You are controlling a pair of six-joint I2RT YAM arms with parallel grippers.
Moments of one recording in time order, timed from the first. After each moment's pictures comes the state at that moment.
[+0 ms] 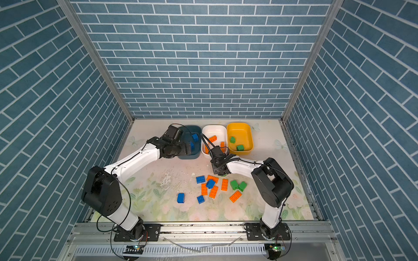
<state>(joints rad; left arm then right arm) -0.50 1.63 1.28 -0.66 -0.09 -0.57 0.76 1.74 1.02 -0.38 0.21 0.35</state>
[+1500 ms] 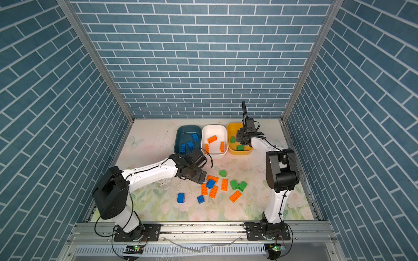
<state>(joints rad) -0.85 1.70 1.16 -0.75 -0.10 -0.42 0.26 1.89 1.36 -0.27 0.03 0.27</state>
